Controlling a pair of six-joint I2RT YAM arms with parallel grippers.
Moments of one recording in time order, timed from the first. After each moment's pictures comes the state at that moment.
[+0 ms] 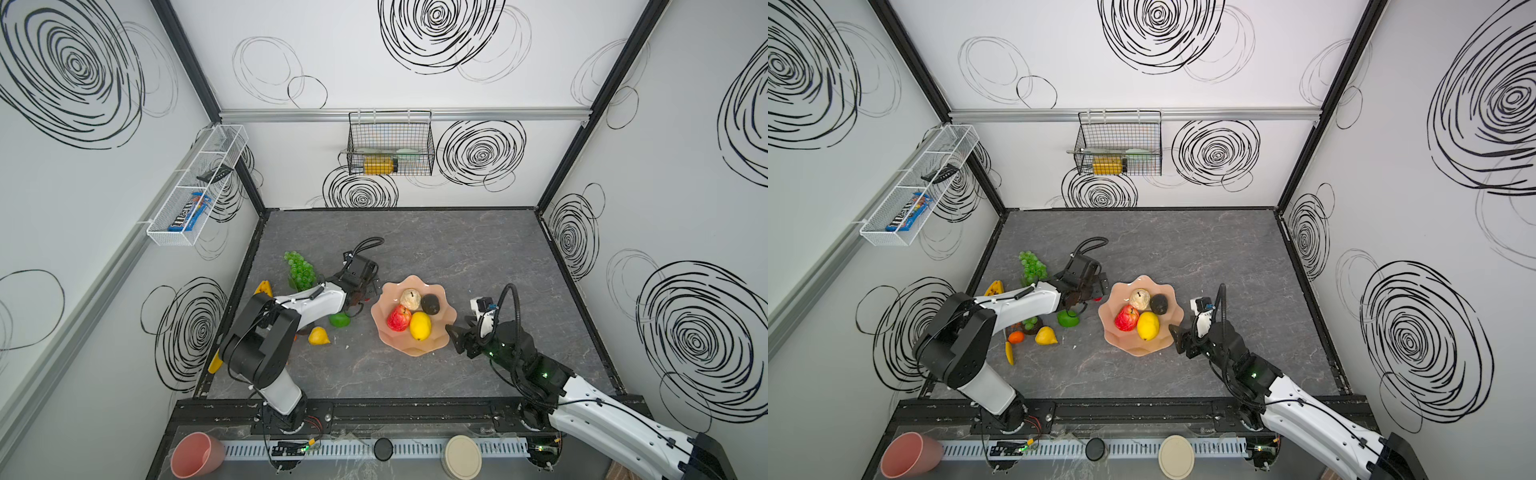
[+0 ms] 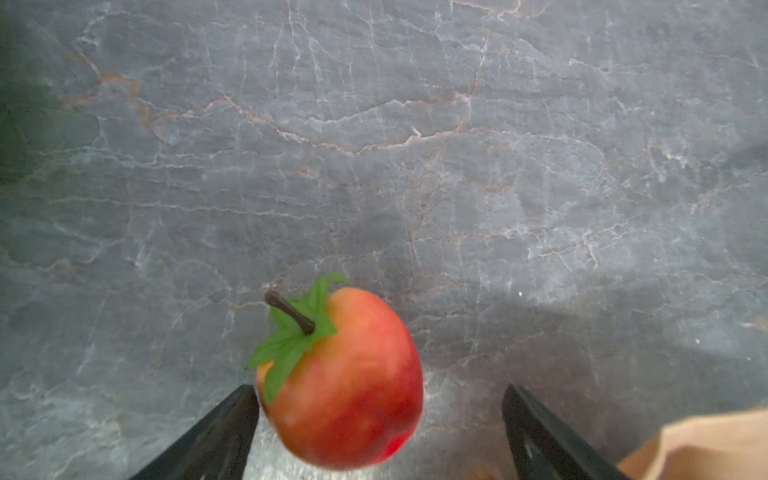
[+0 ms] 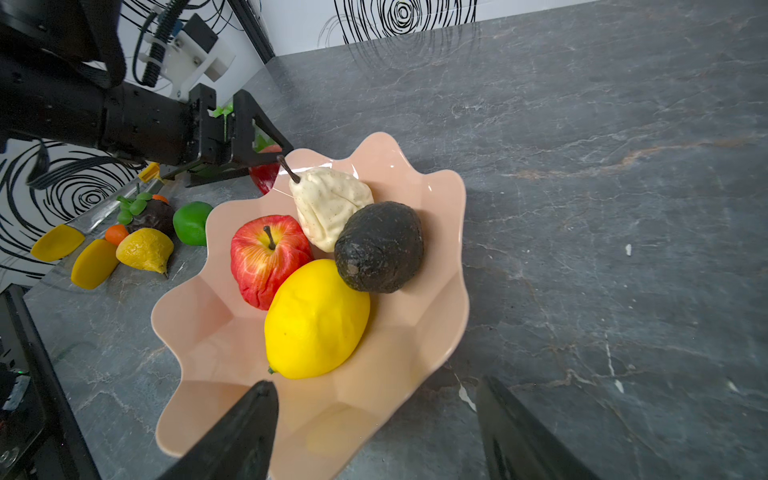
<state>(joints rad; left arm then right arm) -0.46 1.68 0.91 -0.22 -0.21 -0.69 0.78 0.57 0.17 -0.03 0.09 0.41</state>
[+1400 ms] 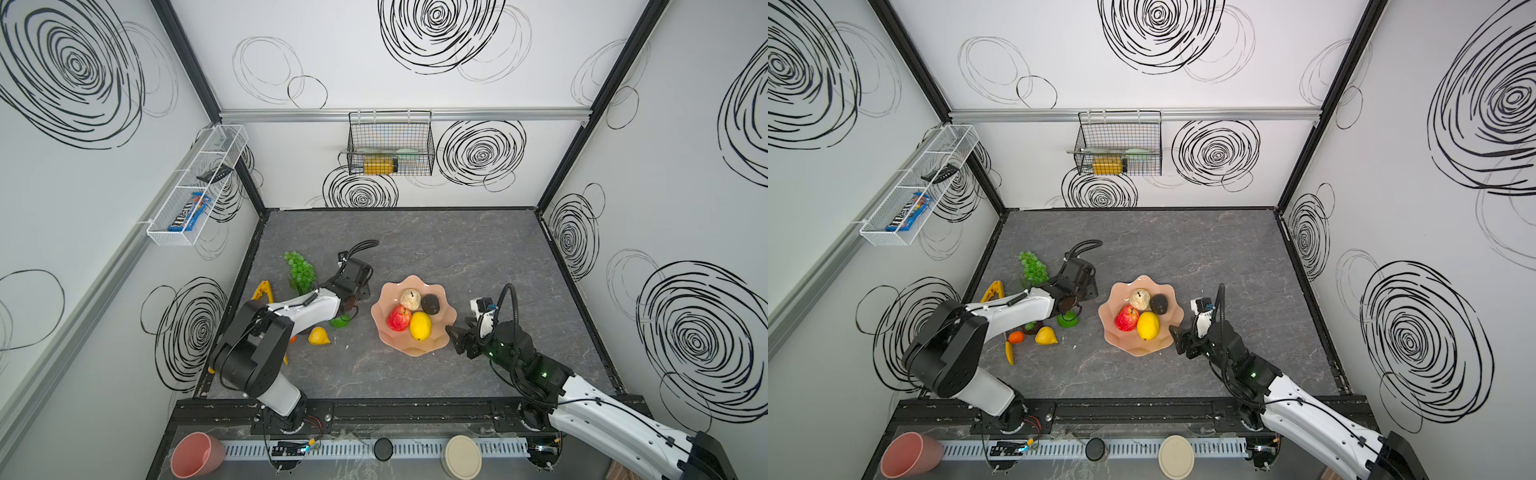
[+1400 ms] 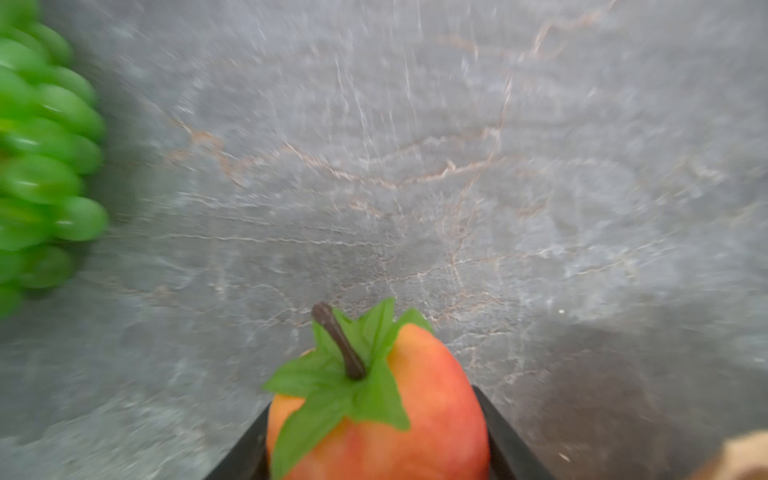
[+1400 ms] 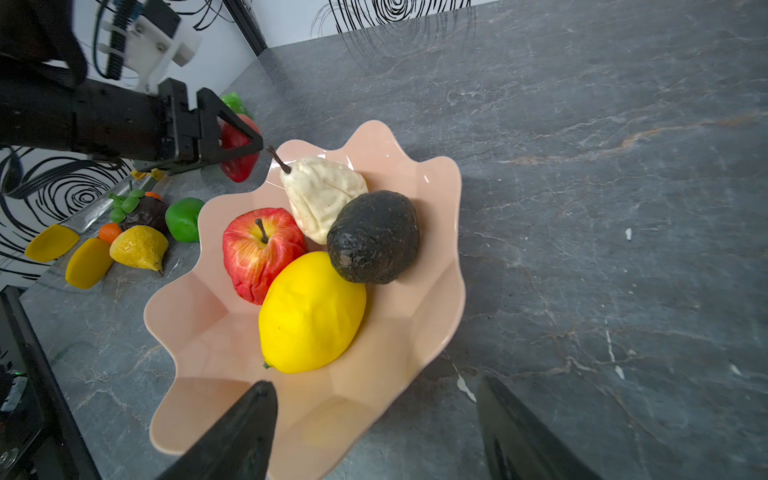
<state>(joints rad) -0.46 1.52 0.78 -0.14 -0.32 -0.62 0.78 0.57 0.19 -0.07 0.10 0.44</state>
